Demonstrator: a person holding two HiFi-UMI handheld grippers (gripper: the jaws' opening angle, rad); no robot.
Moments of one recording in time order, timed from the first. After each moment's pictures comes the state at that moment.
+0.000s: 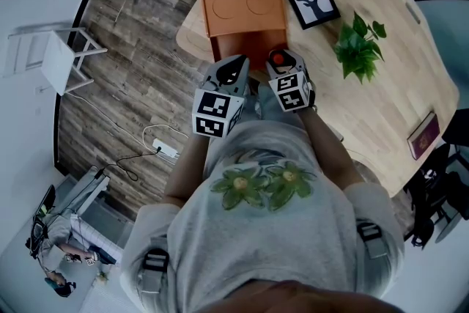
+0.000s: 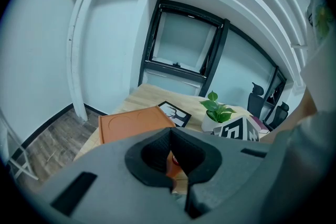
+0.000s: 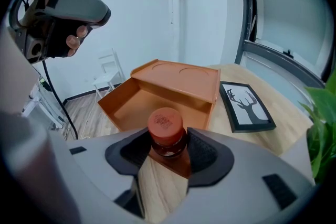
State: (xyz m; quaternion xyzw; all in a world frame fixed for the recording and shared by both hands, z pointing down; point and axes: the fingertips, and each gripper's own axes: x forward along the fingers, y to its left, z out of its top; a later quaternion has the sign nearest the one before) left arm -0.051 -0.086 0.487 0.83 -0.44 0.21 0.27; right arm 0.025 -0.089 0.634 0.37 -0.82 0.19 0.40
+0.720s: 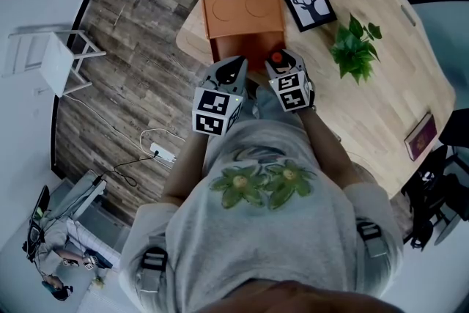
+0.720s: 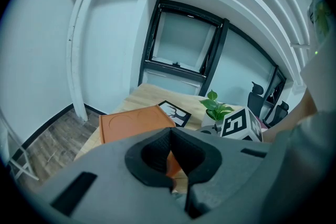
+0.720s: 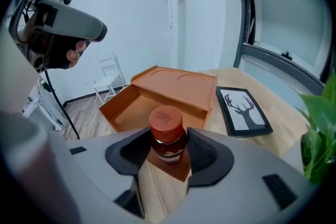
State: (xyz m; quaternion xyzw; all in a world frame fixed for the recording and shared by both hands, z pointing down) left arm -0.052 -0.082 0.488 0.83 -0.44 0.21 0.26; right arm 0.027 -0.094 0.619 0.37 -0.83 0.19 0.38
